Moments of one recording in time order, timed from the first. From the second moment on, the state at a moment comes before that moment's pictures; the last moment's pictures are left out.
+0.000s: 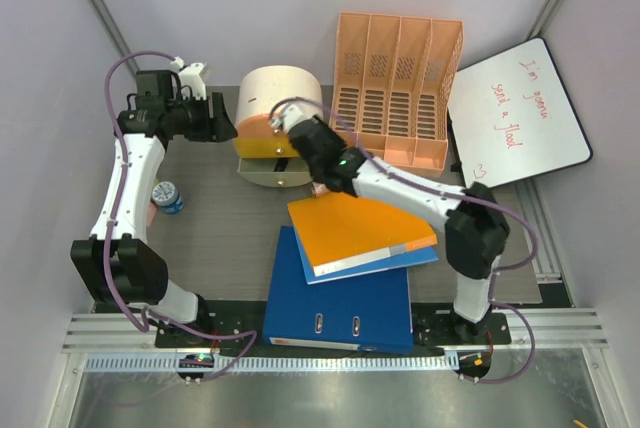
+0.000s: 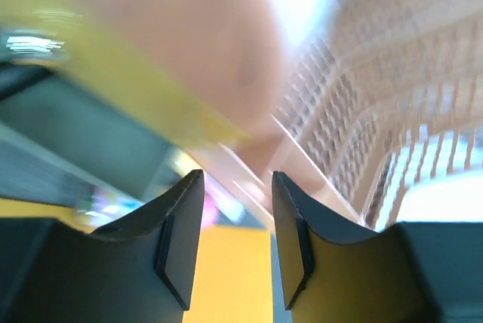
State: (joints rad) left arm 0.02 1.51 1.55 -0.78 0.49 0.03; right arm 0.93 1.90 1.57 -0.24 0.70 -0.37
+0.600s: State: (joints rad) left arm 0.02 1.51 1.55 -0.78 0.49 0.02; right arm 0.66 1.74 1.29 -0.44 0.49 0.08
